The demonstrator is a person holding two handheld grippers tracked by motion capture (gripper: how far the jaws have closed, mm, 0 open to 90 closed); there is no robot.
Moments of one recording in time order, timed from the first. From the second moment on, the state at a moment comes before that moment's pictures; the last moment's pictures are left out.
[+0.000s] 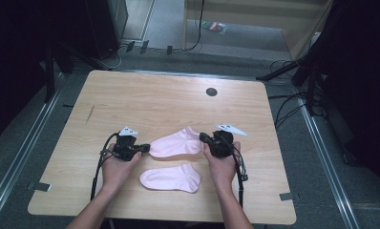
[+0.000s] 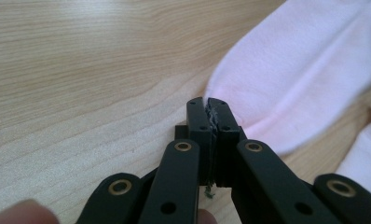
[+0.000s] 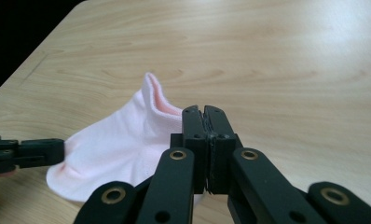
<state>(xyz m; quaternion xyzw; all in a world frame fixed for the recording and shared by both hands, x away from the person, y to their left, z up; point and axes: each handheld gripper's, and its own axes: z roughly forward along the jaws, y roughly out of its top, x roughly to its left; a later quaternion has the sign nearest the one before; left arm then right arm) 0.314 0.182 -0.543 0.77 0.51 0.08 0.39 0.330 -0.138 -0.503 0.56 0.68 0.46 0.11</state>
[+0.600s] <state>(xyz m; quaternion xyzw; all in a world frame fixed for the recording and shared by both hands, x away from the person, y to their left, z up) 0.315 0.186 -0.540 0.73 0.53 0.09 0.43 0.336 -0.154 -0.534 0.56 0.68 0.45 0.10</state>
